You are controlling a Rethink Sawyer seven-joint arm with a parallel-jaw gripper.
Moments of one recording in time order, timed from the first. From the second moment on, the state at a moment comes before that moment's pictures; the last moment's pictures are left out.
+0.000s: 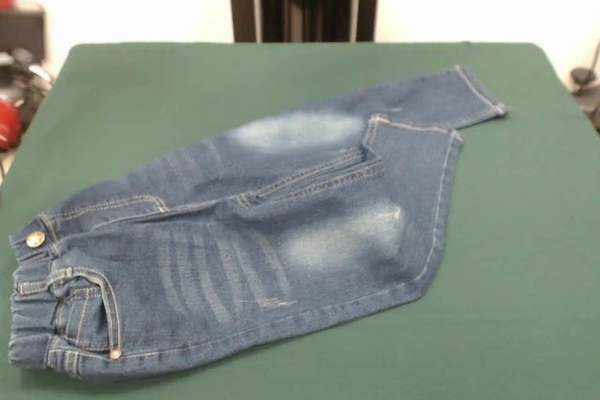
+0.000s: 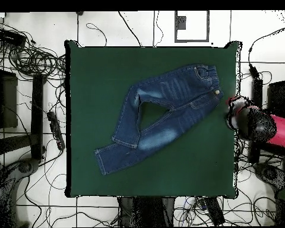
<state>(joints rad) -0.94 -0.49 0.47 1.37 -0.65 0.54 2.55</state>
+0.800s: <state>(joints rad) -0.98 -0.73 0.44 1.57 -0.59 0.56 2.51</state>
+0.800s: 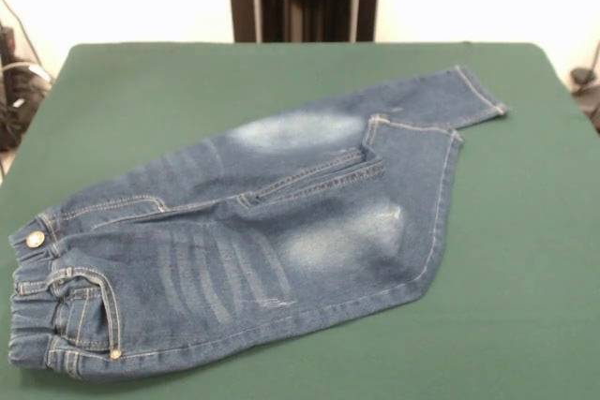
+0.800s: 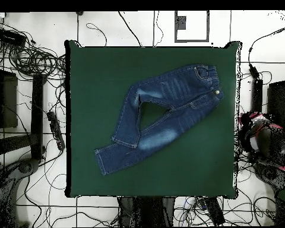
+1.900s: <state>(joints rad) -0.95 -1.00 0.50 1.95 -0.37 0.56 2.51</state>
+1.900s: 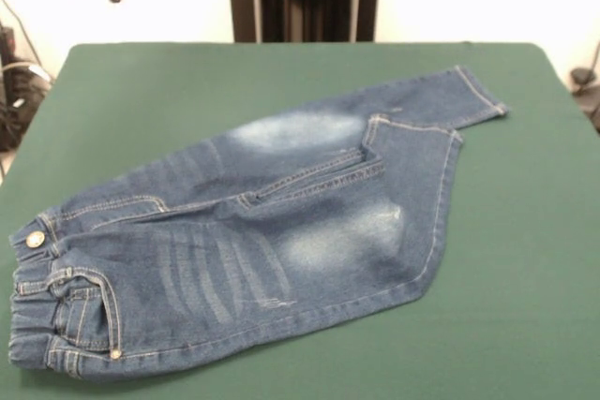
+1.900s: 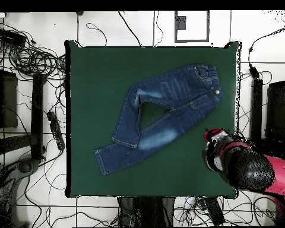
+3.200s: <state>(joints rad) -0.52 -0.98 0.37 1.91 -0.39 0.55 2.51</state>
